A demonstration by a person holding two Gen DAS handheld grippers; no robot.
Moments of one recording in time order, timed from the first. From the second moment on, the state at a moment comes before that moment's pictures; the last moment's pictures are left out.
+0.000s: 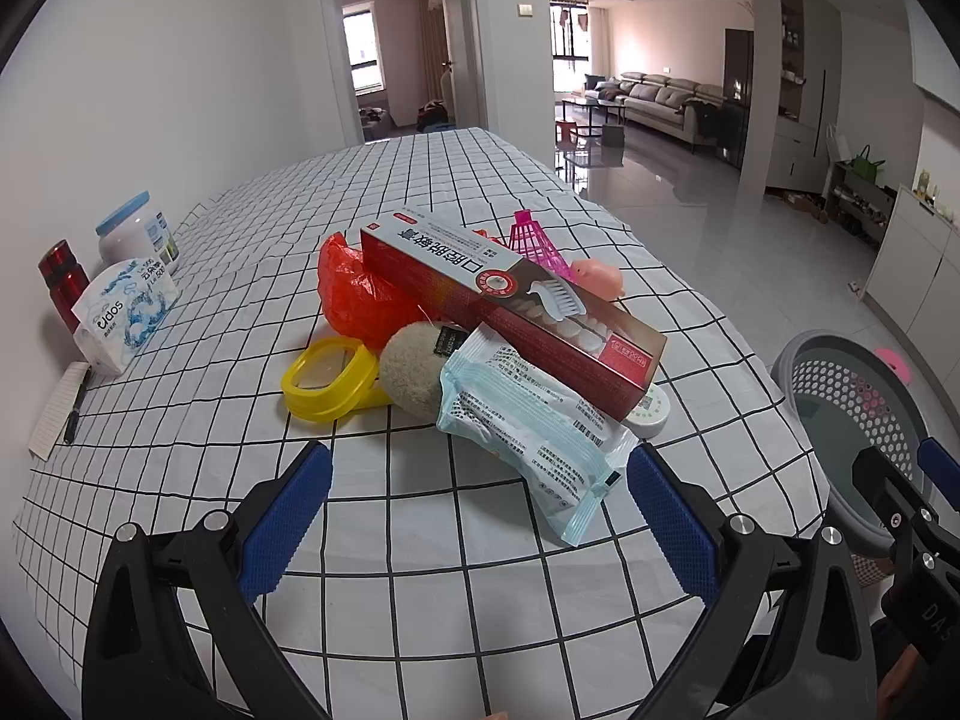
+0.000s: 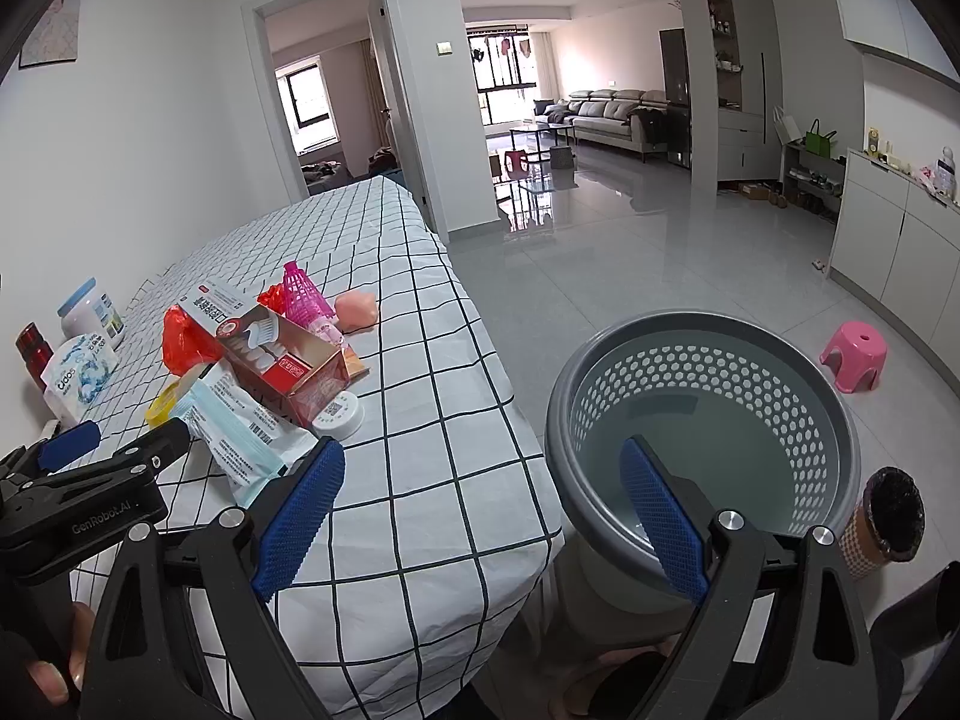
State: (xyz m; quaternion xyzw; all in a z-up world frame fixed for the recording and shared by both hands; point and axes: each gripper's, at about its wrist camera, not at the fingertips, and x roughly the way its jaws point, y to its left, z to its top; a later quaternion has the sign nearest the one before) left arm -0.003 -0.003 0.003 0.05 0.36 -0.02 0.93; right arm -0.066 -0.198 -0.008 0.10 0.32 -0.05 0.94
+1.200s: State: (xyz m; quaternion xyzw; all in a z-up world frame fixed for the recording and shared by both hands) left arm -0.004 -0.005 0.008 0.05 0.36 -0.02 0.93; right arm -0.067 -0.199 -0.008 0.10 0.32 -0.05 0.94
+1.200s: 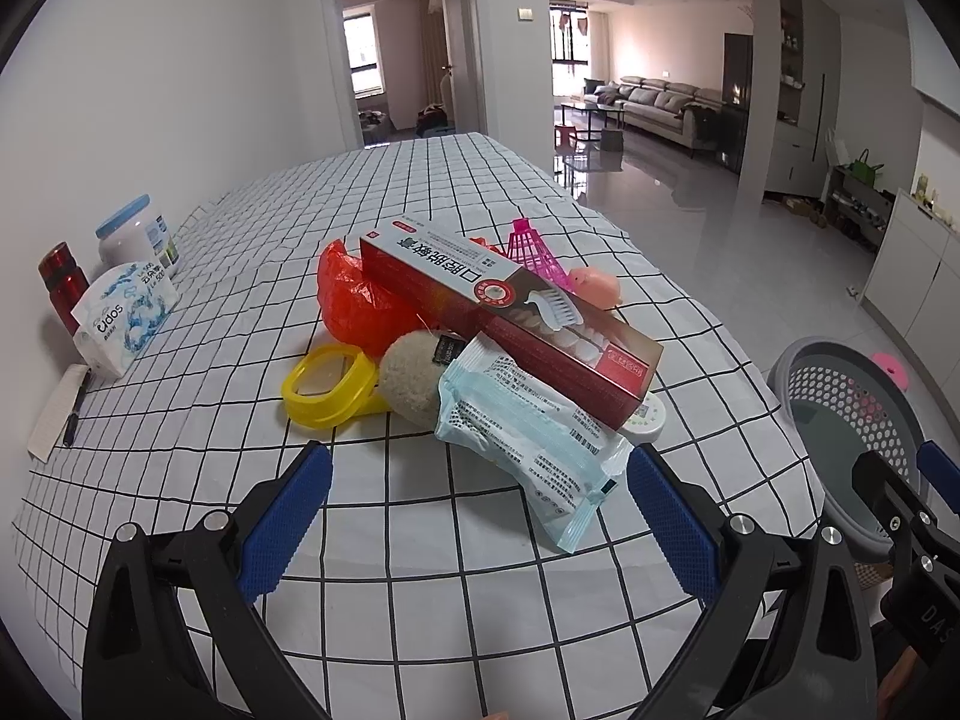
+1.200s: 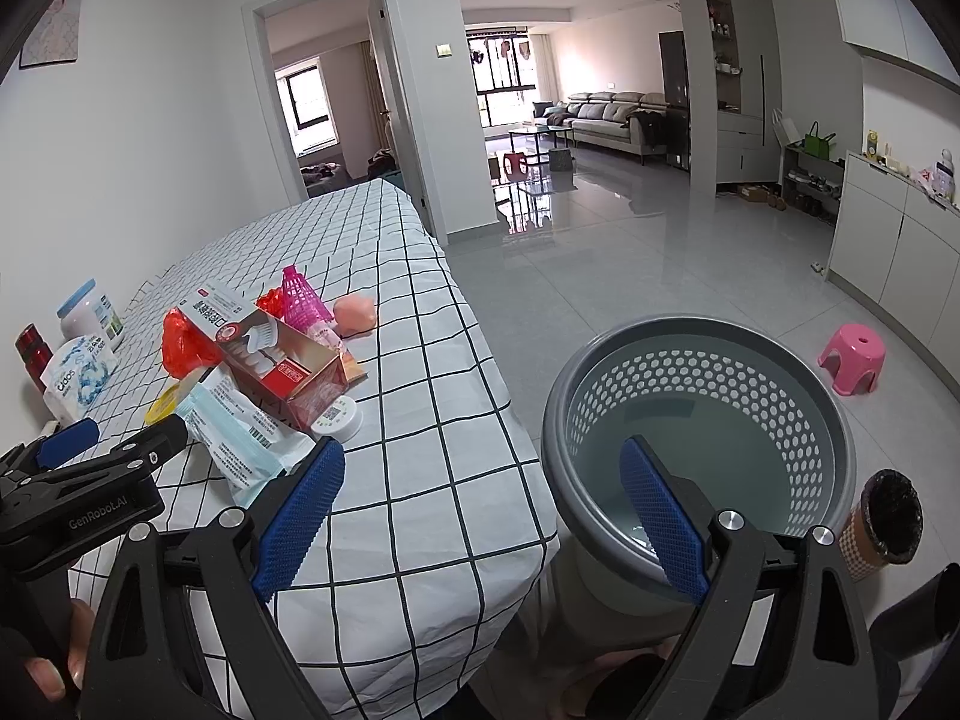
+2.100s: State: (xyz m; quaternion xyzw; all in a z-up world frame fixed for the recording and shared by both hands) left arm 0.023 0.052 -0.009 0.02 0.36 0.04 0.93; right arm -0.039 -0.174 -0.026 0.08 0.34 0.02 0.94
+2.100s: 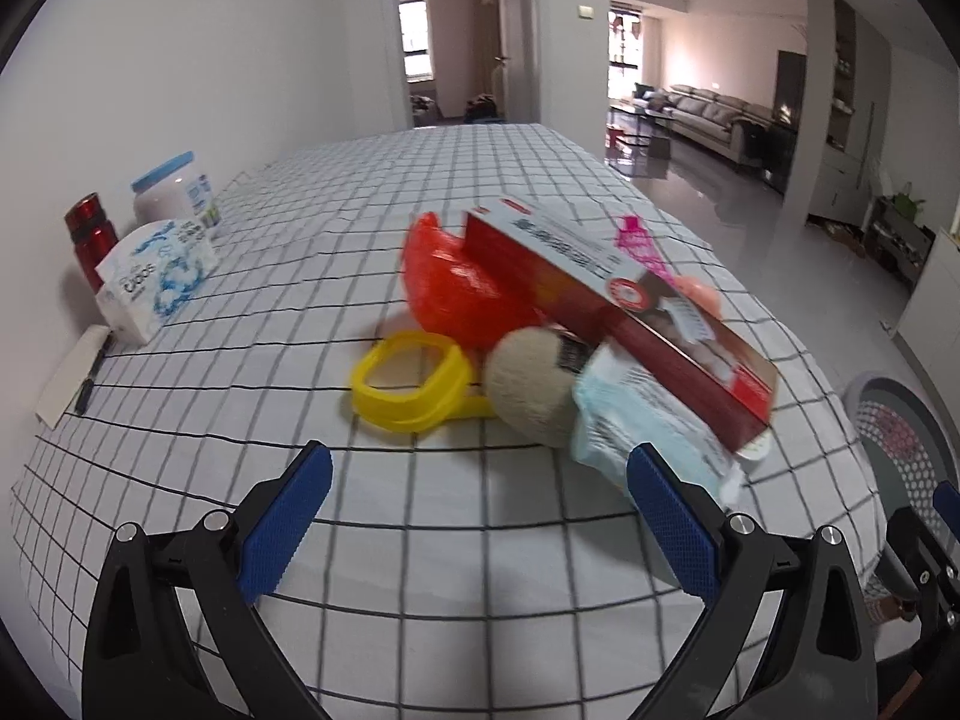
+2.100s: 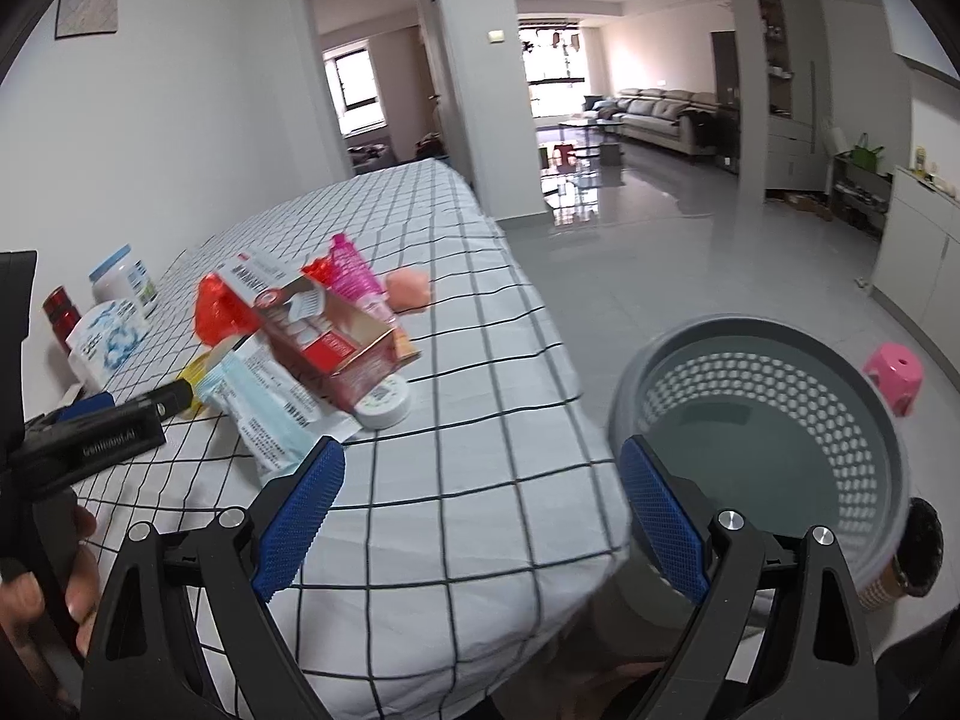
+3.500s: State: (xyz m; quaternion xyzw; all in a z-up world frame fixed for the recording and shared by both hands) left arm 0.034 0.097 -0.031 -0.05 0.41 0.14 0.90; right arm 0.134 -0.078 -0.036 -0.08 0.41 0.27 0.87
